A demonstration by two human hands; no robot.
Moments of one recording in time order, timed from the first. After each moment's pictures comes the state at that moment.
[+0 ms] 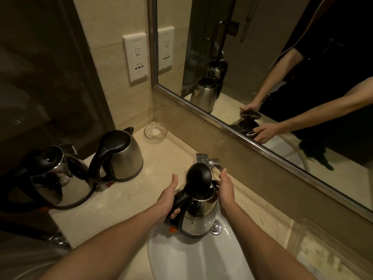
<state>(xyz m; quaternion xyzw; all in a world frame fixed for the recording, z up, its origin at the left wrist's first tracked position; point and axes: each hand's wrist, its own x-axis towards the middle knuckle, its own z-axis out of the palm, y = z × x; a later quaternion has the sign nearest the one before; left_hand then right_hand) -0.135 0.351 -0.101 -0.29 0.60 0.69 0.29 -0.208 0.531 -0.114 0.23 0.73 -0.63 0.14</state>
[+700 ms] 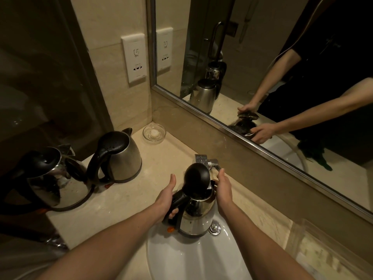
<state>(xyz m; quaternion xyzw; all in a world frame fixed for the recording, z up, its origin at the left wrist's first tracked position) -0.138 0.347 -0.107 -0.29 0.60 0.69 0.29 -0.210 0.527 -0.113 0.23 0.73 -0.63 0.14</state>
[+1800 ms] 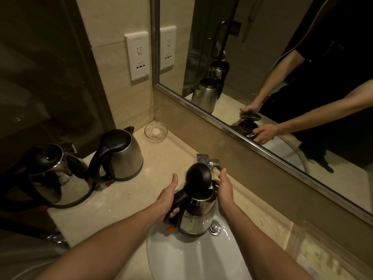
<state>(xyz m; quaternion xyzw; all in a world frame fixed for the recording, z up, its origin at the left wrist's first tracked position) -0.140 0.347 -0.110 -0.28 0.61 0.68 0.28 -0.209 0.526 -0.114 0.23 0.72 -0.64 0.14</state>
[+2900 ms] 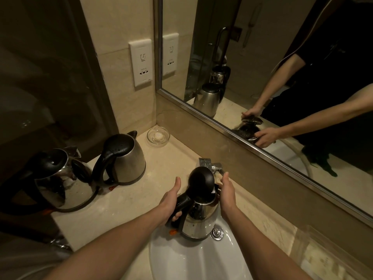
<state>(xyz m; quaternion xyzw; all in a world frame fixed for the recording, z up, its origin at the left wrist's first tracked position) -0.140 0.346 -0.107 -0.27 0.62 0.67 0.29 -0.210 0.523 -0.113 0.24 0.70 -0.66 0.14</state>
